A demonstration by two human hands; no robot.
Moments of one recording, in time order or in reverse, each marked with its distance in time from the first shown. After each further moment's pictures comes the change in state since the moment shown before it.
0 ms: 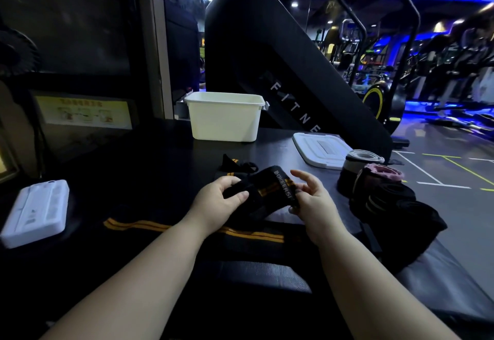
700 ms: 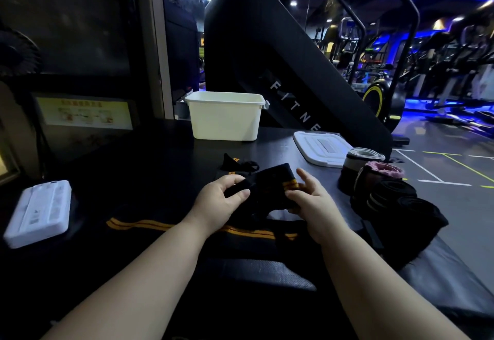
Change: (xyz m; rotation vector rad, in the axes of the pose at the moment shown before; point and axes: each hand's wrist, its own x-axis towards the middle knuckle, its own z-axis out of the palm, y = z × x) left_hand -0.005 0.003 -0.001 -0.057 -0.002 0.027; right_hand -0.008 -0.001 -0.001 0.054 -0.086 -0.007
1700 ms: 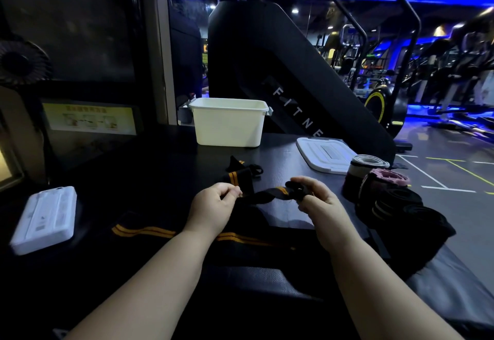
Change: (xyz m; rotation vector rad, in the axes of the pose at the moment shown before) left_hand 0.002 -0.002 -0.005 0.188 0.199 -0.075; right_hand -0.008 -0.008 -0.005 -0.047 -0.044 -0.154
